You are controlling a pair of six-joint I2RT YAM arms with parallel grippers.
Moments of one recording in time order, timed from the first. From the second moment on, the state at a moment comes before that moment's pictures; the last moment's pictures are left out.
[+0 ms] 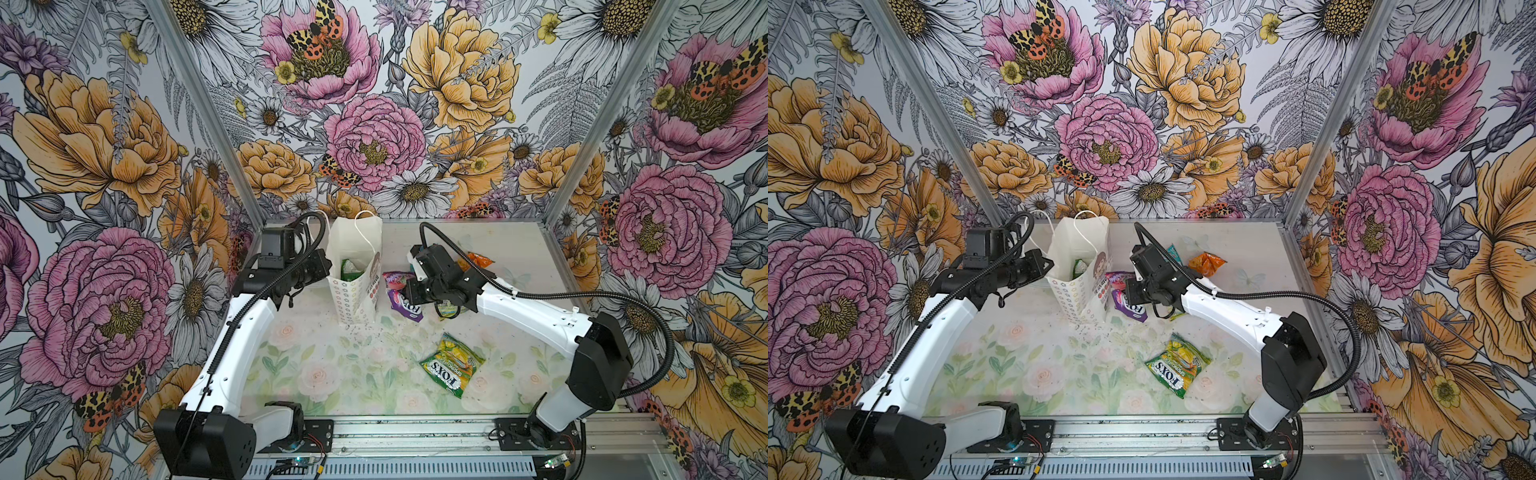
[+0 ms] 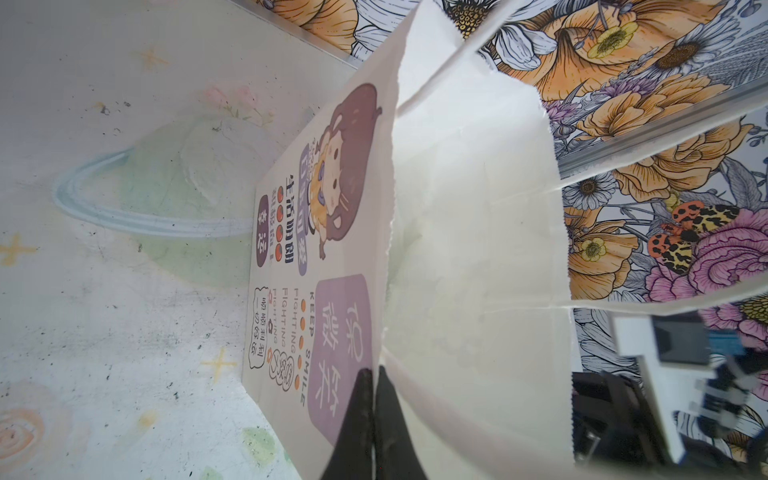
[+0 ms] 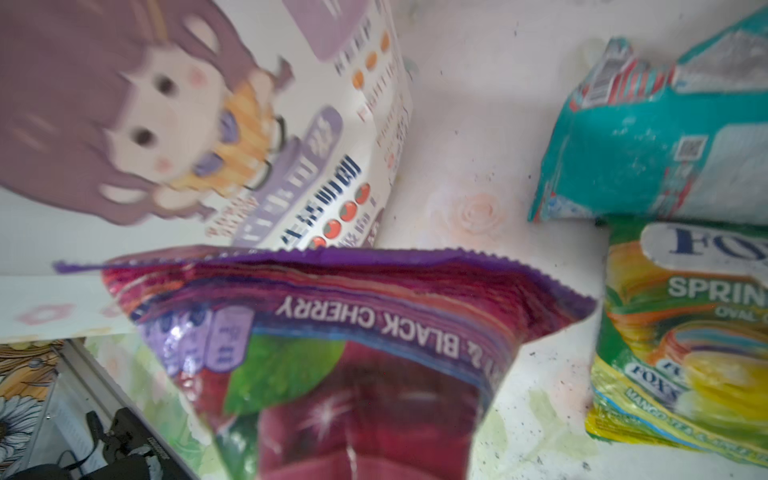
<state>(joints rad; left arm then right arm) -0.09 1.20 1.21 -0.72 0.32 -0.47 0.75 1.61 1.40 -0.61 -0.10 0.48</state>
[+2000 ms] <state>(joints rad) -0.05 1.16 1.16 -0.70 0.33 -0.48 0.85 1.99 2.15 -0.60 -0.16 0.50</state>
